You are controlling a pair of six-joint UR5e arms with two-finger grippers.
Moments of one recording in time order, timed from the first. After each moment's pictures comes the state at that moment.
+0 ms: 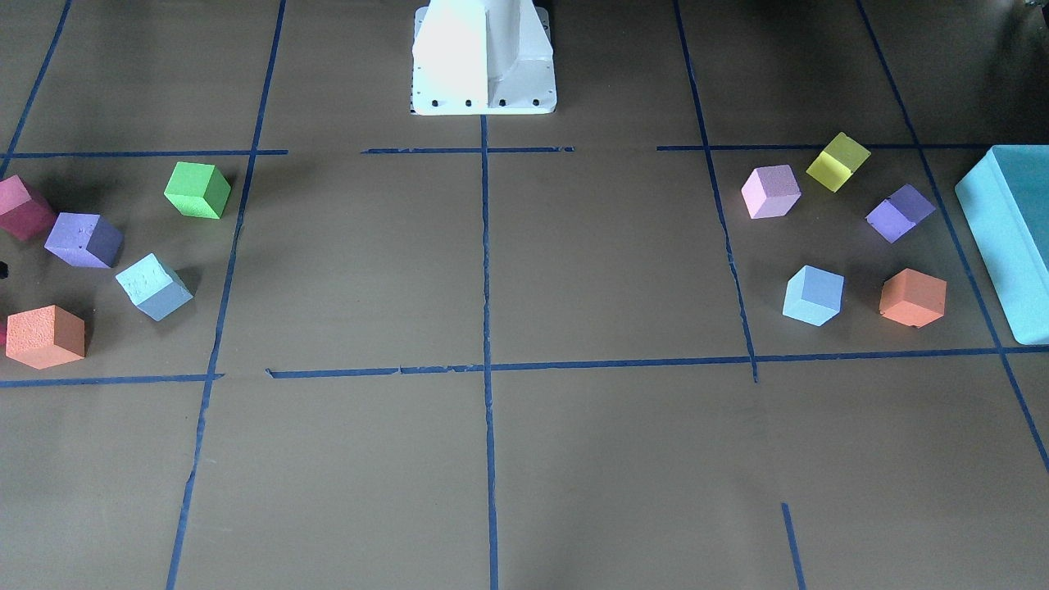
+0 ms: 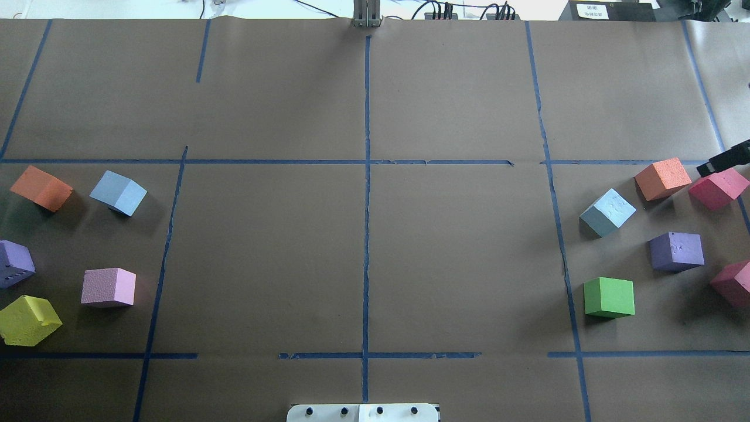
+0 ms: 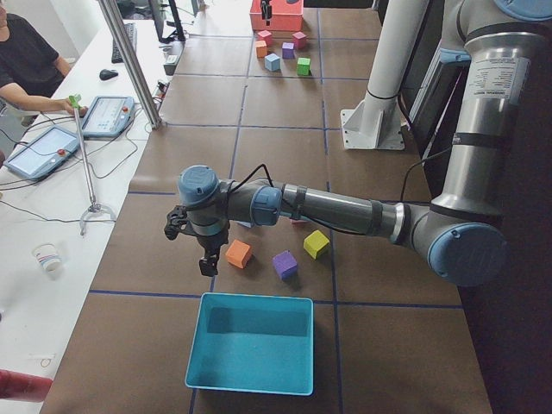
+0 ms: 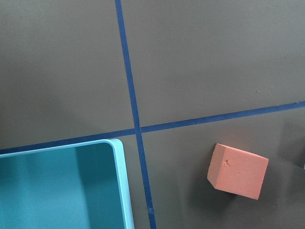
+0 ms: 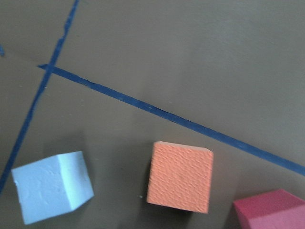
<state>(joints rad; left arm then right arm) -1.50 -1.67 -1.63 -1.54 -2.35 0.04 1.24 -1.55 1.68 -1.22 2.38 0.16</state>
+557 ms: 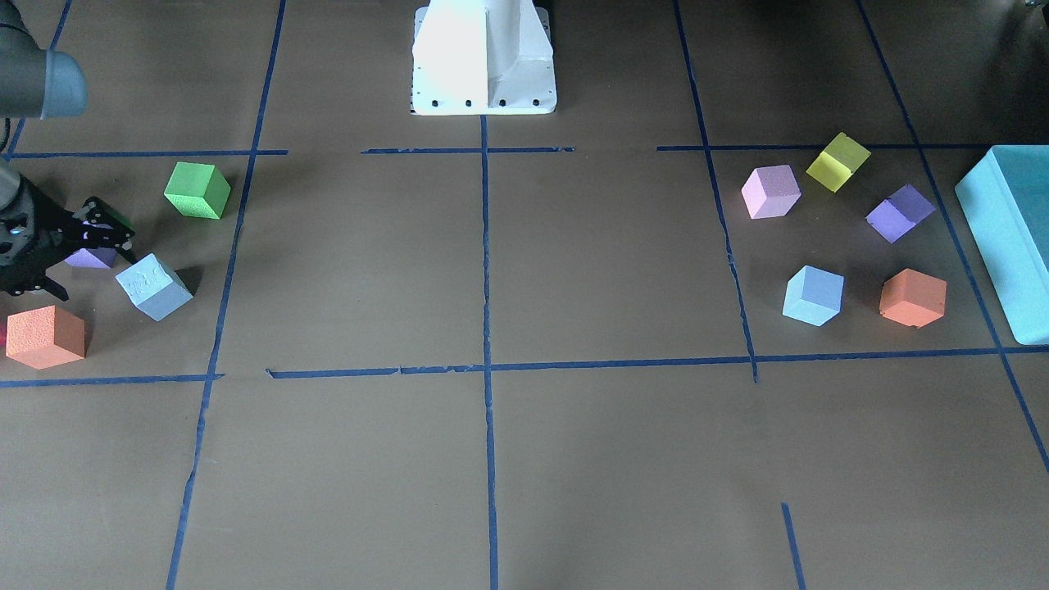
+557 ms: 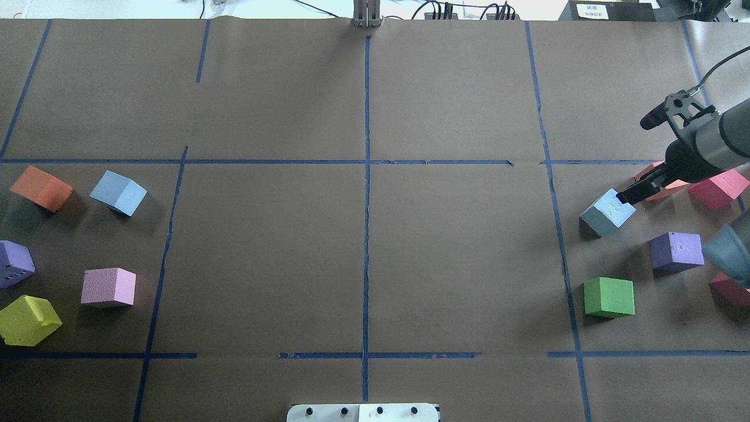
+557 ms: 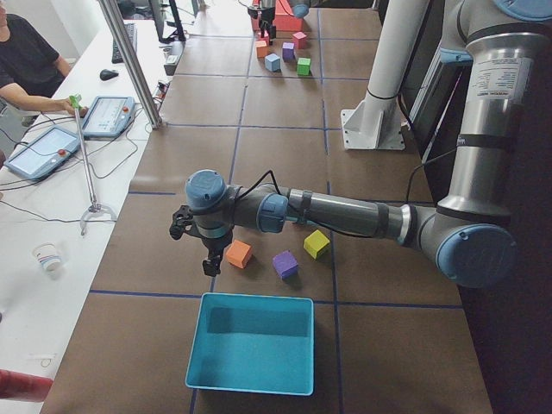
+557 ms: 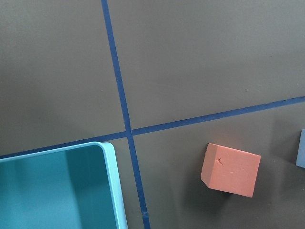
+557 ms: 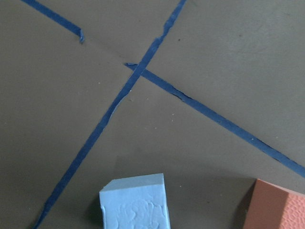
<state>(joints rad) -1.50 -1.64 -1.64 -1.60 -2.38 0.04 0.97 -1.54 1.80 -1.21 2.17 0.23</state>
